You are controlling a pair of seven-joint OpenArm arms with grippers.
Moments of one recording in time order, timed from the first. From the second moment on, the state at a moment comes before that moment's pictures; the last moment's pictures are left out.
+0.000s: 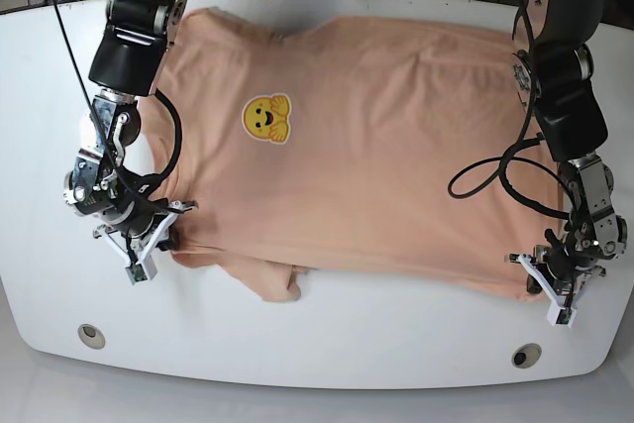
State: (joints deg) left arm -35.9 -15.8 -20.5 57.0 4.4 -34.7 40.1; right arm 20.8 11.8 18.0 76.1 9.5 35.9 -53.0
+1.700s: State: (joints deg) left arm -55.4 -10.1 -21.6 103.7 3.4 -35.1 68.1; right arm 46.3 28.0 8.1 101.4 12.3 40.4 -68.9
